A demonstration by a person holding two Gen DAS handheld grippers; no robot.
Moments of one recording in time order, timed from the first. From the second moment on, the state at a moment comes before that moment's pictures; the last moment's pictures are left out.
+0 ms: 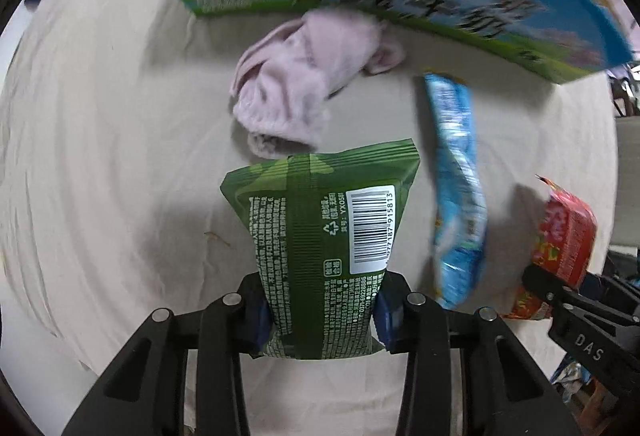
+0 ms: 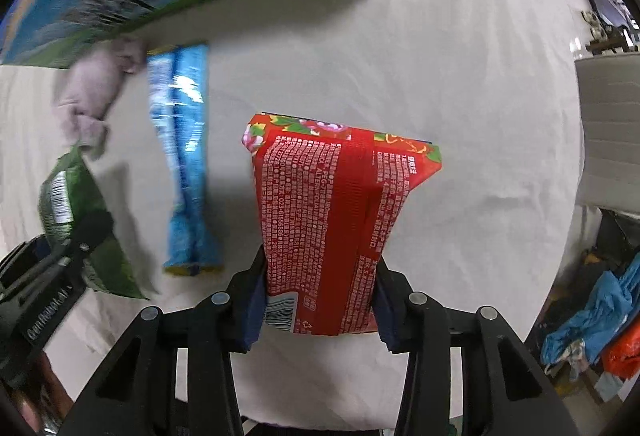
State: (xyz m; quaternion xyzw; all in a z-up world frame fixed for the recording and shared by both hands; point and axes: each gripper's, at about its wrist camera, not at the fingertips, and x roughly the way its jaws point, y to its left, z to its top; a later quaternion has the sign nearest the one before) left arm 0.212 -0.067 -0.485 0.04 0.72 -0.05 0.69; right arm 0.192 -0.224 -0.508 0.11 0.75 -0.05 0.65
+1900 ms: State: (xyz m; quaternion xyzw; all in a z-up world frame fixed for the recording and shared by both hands) left arm 0.496 -0.057 -0.411 0.08 0.69 -0.06 0.72; right arm 0.433 -0.226 -0.476 0.09 0.73 -0.03 0.68
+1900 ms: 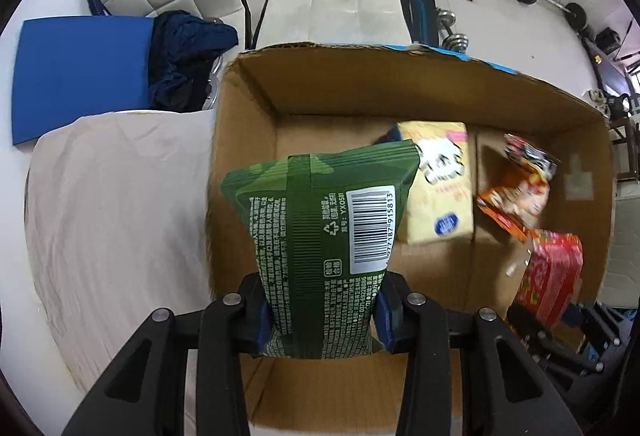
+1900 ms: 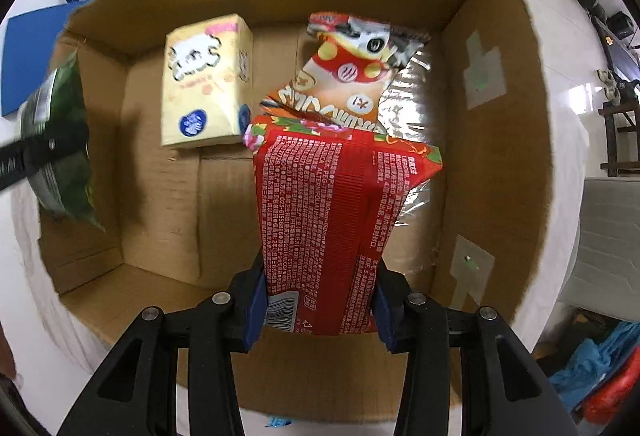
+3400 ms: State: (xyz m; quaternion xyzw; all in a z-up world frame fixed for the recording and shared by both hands) left arm 0.369 -0.041 -0.304 0.06 0.58 -0.06 0.81; right arm 0.336 -0.220 -0.346 0.08 0.64 -0.06 0.76
